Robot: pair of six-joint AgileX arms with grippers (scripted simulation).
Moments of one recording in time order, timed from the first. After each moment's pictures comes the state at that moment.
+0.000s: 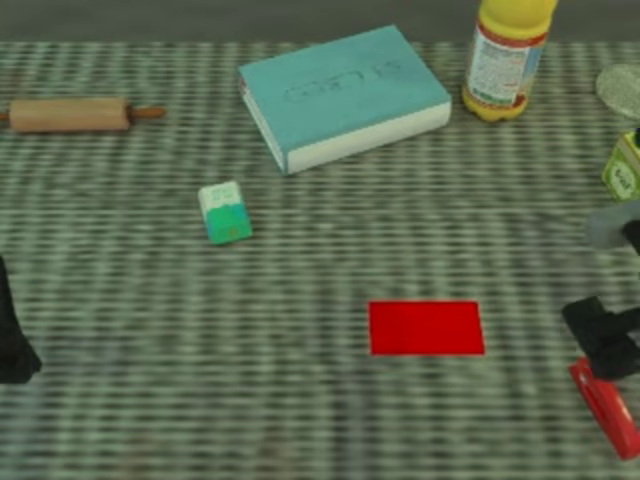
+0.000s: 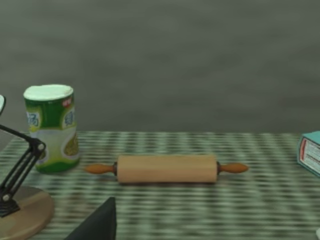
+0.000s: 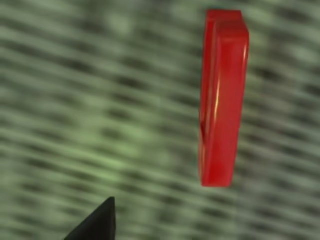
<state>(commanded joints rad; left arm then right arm) 0.00 0.00 0.00 0.00 0.00 0.00 0.32 1.46 1.01 -1.10 0.00 0.00</state>
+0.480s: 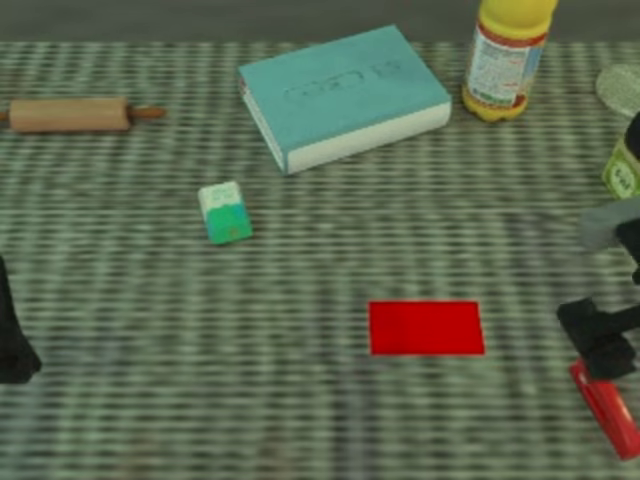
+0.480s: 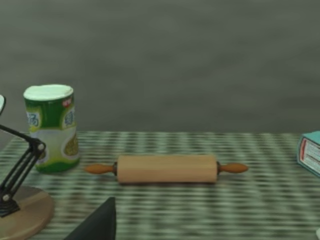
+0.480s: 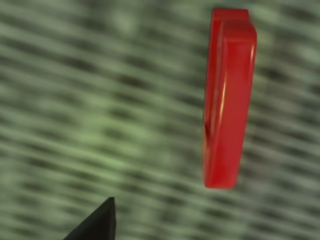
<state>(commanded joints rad) 0.00 0.00 0.00 0.00 0.00 0.00 0.32 1.49 1.02 -1.10 0.00 0.00</state>
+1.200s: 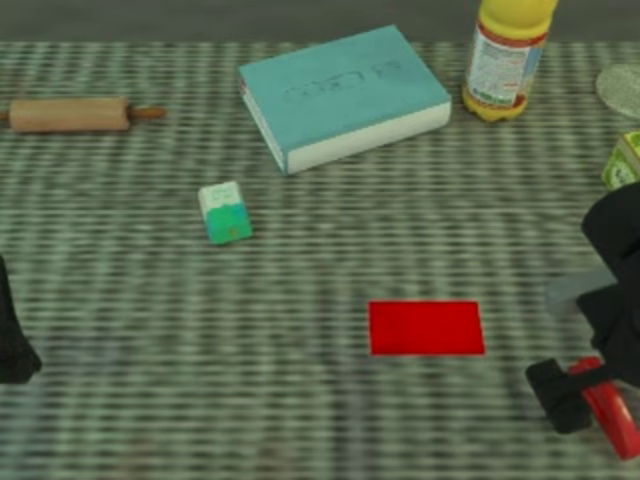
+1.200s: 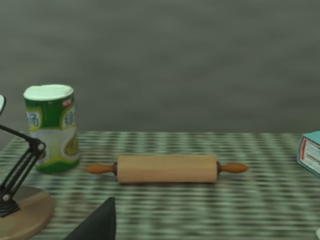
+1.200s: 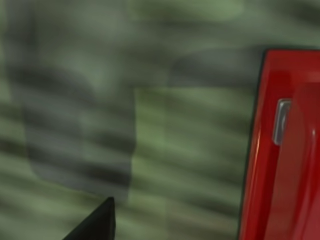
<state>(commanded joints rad) 0.00 0.00 0.00 0.00 0.00 0.00 0.33 1.66 0.77 -0.68 0.00 0.01</state>
